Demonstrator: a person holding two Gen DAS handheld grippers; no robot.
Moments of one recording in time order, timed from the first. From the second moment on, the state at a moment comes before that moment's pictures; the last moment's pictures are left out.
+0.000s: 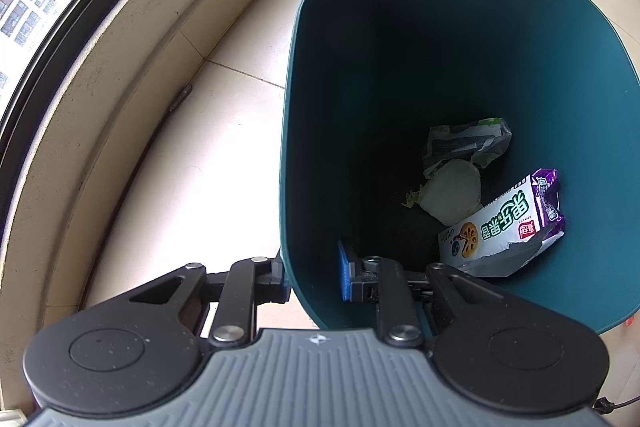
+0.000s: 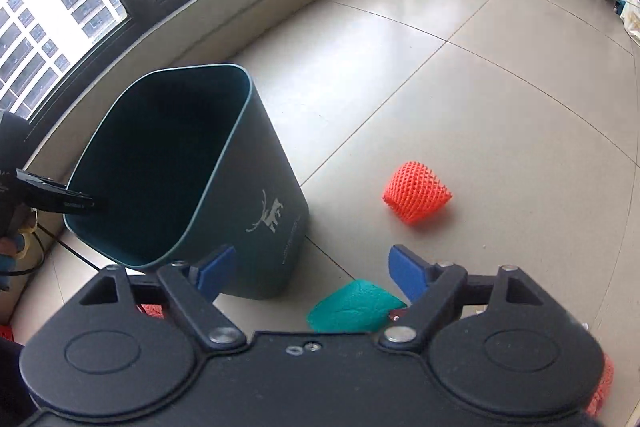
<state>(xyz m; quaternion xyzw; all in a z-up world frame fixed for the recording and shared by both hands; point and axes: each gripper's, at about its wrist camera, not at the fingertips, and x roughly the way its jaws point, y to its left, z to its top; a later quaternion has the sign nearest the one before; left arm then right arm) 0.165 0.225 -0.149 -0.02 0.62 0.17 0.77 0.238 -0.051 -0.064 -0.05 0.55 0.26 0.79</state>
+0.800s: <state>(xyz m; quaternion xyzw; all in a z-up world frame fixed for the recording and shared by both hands) 0.166 0.225 -0.150 -0.02 0.62 0.17 0.77 0.231 -0.180 -0.300 -0.06 0.74 0.01 0.67</state>
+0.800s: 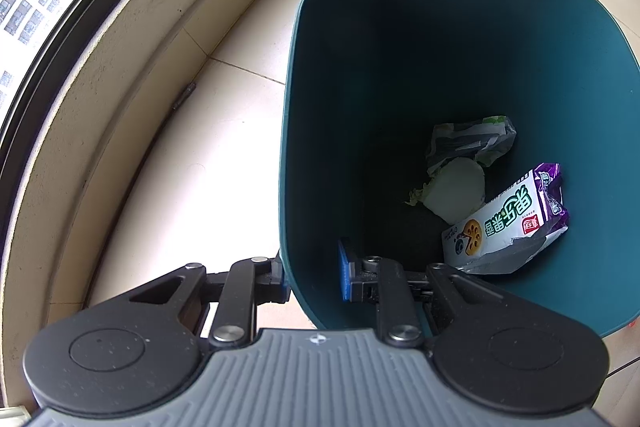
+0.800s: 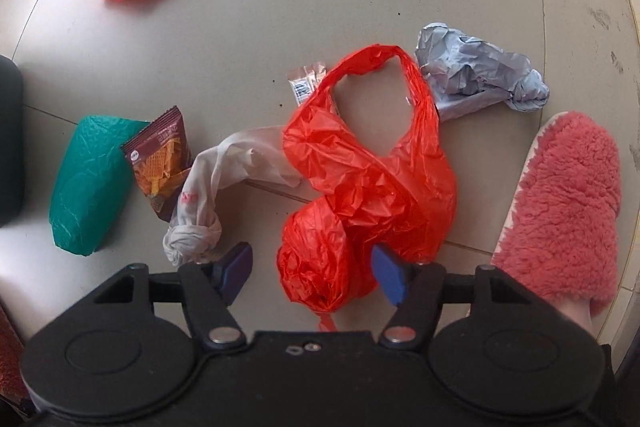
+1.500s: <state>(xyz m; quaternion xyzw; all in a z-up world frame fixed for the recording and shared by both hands) 0.166 0.225 -0.152 -0.02 0.62 0.17 0.77 0.238 -0.161 -0.220 -0.08 0.69 0.05 0.72</state>
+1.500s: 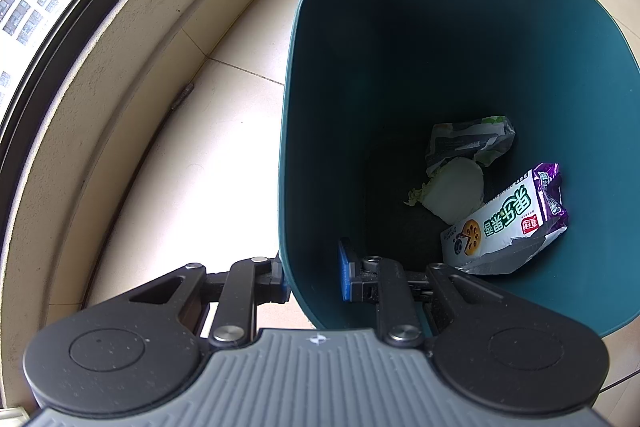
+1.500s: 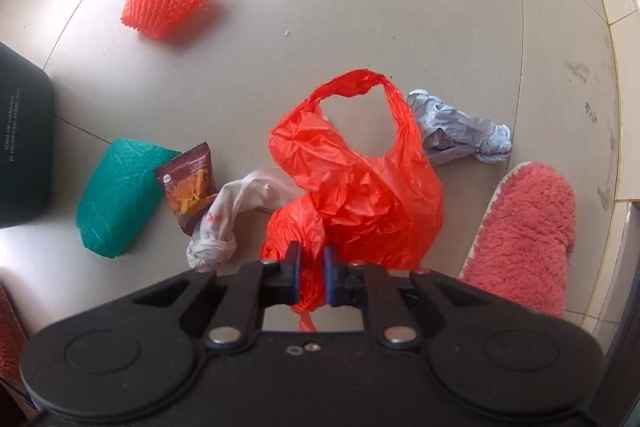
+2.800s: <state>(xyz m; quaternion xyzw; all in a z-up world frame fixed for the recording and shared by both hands) 0.165 0.230 -0.149 -0.02 0.62 0.16 0.77 0.227 0.142 -0.068 -0.16 0.52 0.42 0.73</state>
